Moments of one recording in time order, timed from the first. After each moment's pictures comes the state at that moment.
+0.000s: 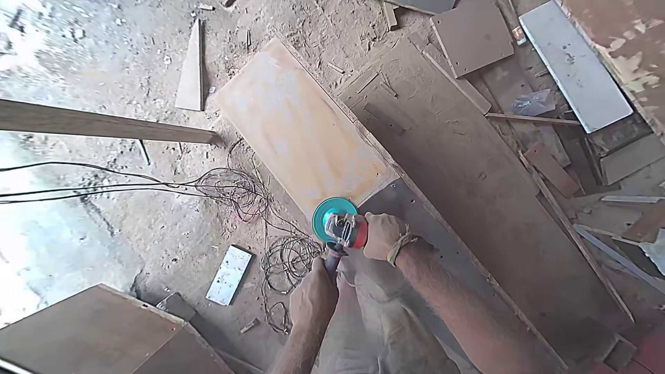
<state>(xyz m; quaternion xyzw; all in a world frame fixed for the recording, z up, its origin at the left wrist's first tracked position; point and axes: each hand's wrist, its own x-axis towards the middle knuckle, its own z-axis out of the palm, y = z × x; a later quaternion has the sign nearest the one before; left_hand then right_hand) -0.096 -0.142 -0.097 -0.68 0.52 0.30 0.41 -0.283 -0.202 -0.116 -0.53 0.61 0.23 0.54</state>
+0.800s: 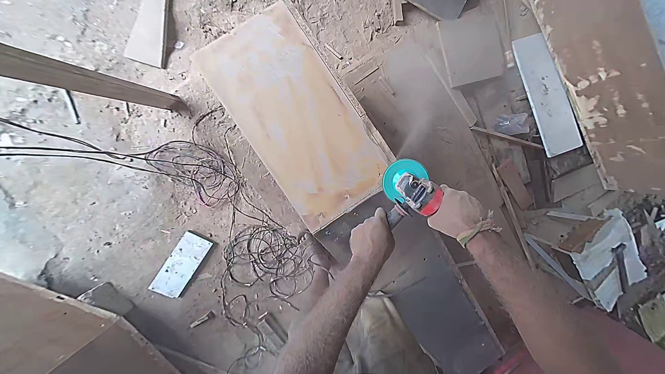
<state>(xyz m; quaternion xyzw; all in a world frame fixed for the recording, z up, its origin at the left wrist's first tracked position) -0.226 -0.209 -0.126 -0.56 0.61 0.47 0.32 -0.397 -0.236 -0.072 -0.40 0.76 0.36 0.37</state>
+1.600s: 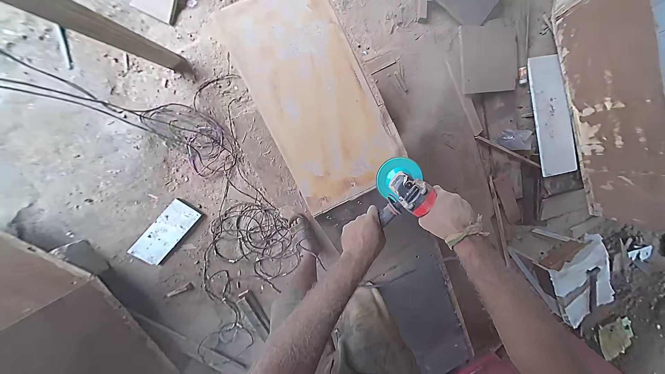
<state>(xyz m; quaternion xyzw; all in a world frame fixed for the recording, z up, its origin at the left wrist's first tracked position) -0.199 -0.192 -0.128 -0.58 0.57 0.49 0.31 -0.366 -0.234 -0.077 -0.43 0.73 0.38 0.36</state>
